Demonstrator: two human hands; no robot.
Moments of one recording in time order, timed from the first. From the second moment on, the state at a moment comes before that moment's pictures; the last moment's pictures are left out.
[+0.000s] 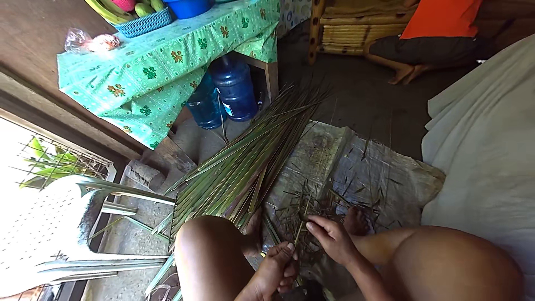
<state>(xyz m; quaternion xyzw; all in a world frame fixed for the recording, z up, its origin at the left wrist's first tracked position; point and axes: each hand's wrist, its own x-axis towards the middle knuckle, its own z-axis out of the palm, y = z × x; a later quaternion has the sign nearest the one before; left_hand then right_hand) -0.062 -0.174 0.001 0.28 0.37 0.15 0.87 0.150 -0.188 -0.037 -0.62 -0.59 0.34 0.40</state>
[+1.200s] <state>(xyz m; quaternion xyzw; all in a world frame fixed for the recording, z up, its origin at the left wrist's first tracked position) -0.050 -0.167 0.009 0.35 0.44 0.17 0.81 0.164 -0.189 -0.020 -0.62 -0.59 0.36 0.37</state>
